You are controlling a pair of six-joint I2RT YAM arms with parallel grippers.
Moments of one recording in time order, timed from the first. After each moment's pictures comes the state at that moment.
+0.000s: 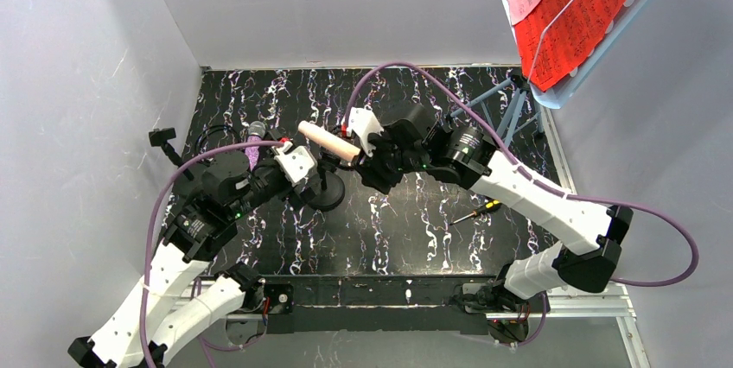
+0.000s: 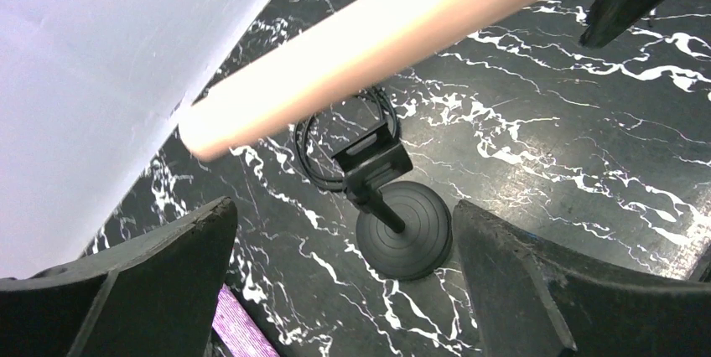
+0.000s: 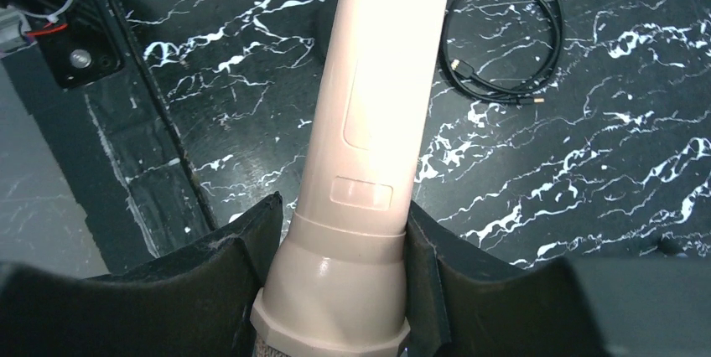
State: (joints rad) left arm -0.60 0.67 0.91 -0.53 0.15 0.48; right arm 1.06 1.41 1.58 -0.86 -0.06 -0.15
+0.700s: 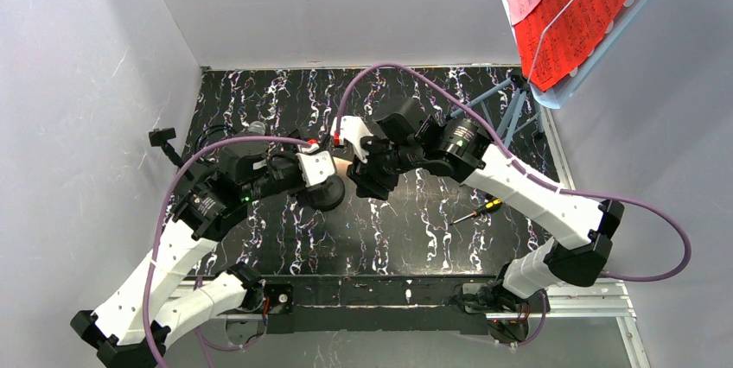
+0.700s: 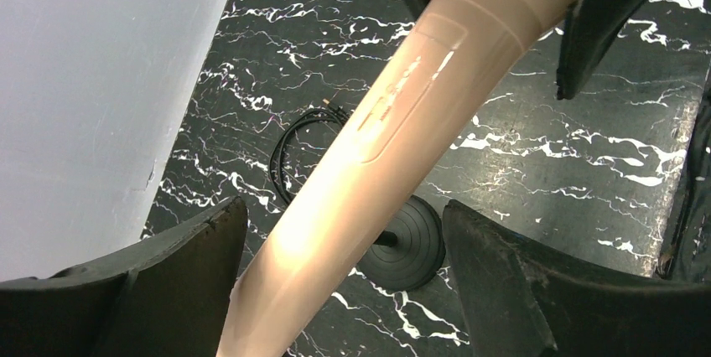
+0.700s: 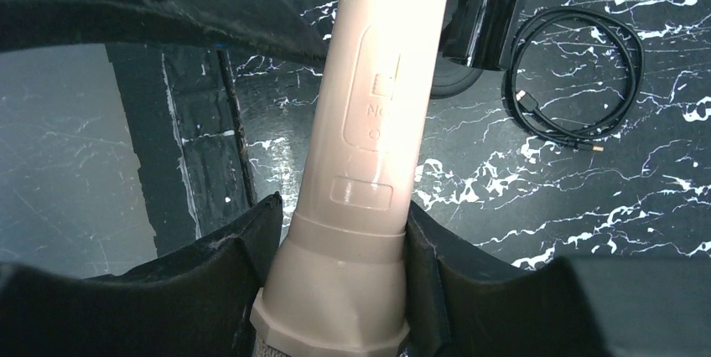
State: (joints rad) left arm -0.64 0.83 1.07 -0.63 0.31 0.66; right arm 1.06 1.47 1.68 -0.96 -0.27 -0.24
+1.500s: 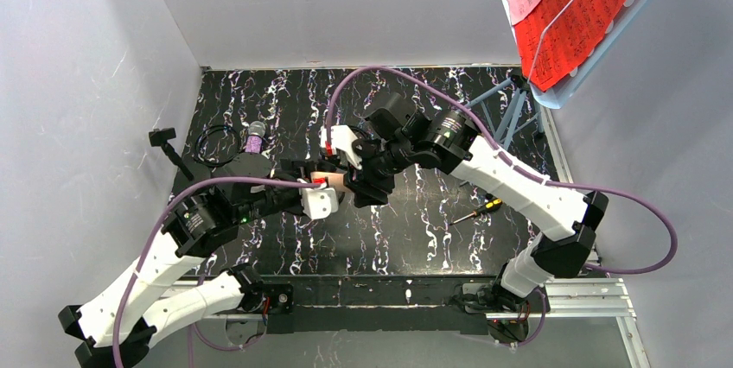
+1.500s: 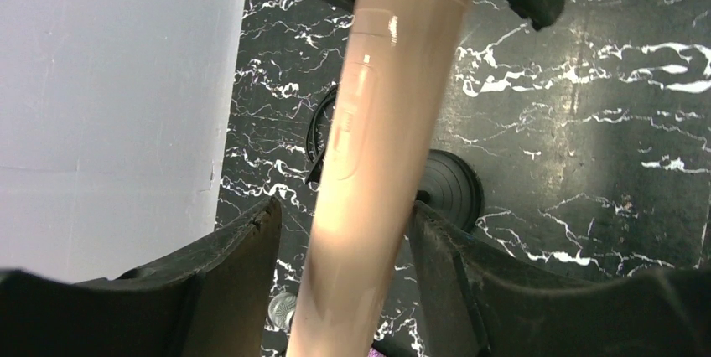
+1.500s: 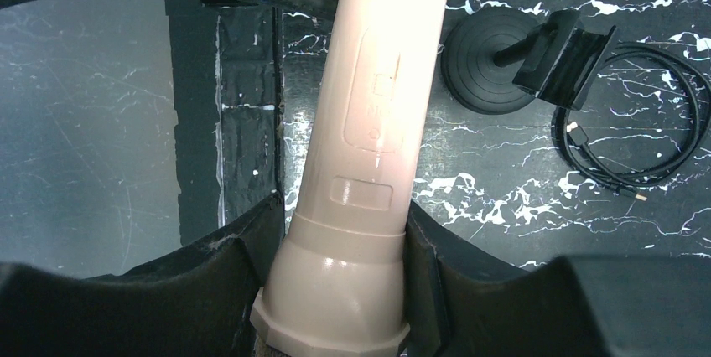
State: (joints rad) left arm -0.83 0.76 1.07 -0.76 0.11 0.86; right arm 1.06 1.56 1.80 -1.10 -0.44 -0.37
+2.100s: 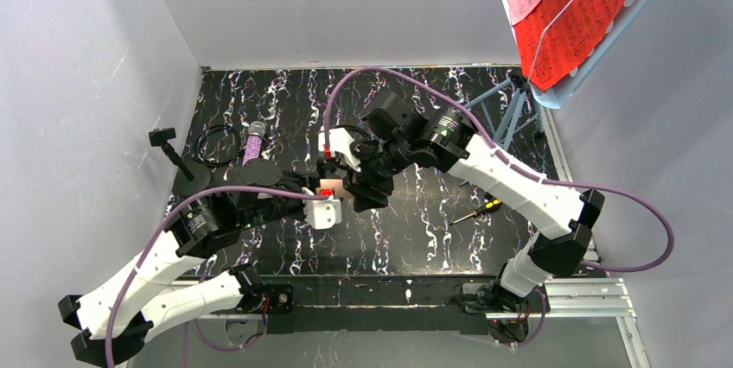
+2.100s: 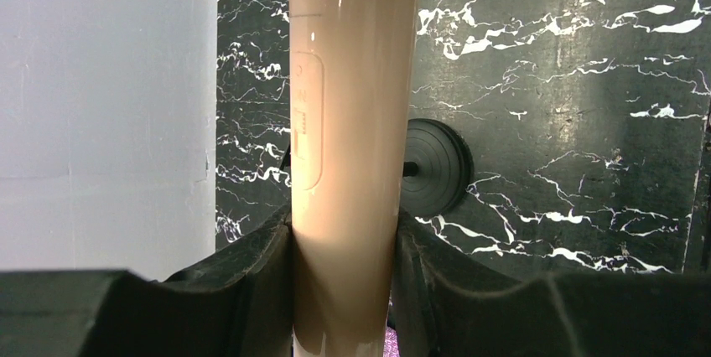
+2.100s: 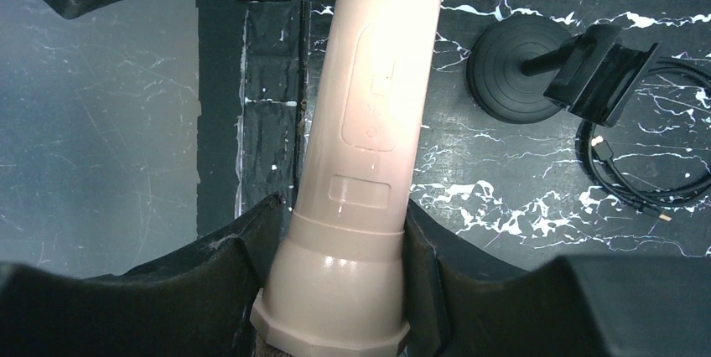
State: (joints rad) left arm -0.91 0.77 1.07 -0.85 0.01 0.90; right arm 1.06 1.59 1.83 -1.14 -0.49 -0.40
